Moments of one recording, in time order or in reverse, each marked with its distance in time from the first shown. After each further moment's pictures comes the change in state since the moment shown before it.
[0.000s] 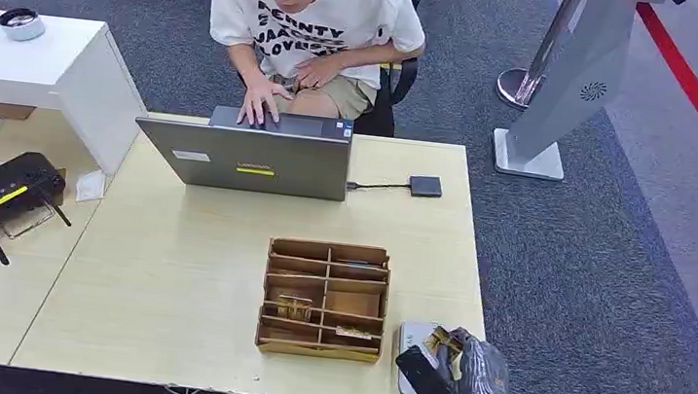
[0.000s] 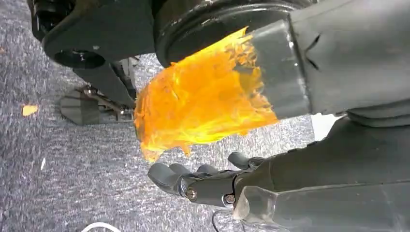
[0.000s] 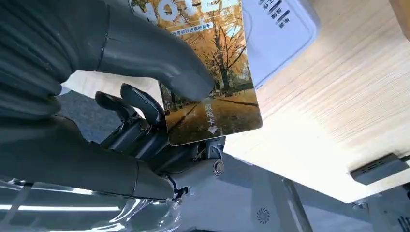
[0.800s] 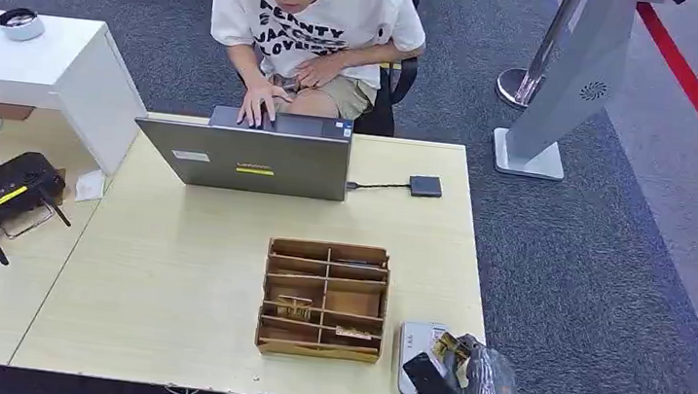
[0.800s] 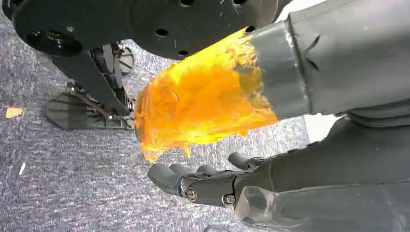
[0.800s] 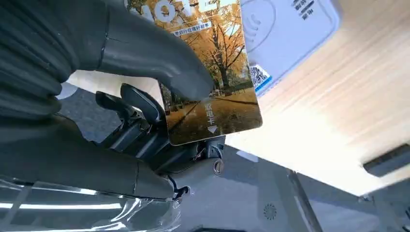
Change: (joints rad) left arm 0.044 0.063 0.029 0.000 0.056 -0.141 -0.012; right arm 0.025 -0.017 0.006 0.000 -0.026 -0.113 -0.039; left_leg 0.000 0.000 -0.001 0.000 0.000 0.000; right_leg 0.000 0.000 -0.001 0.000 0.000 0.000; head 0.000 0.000
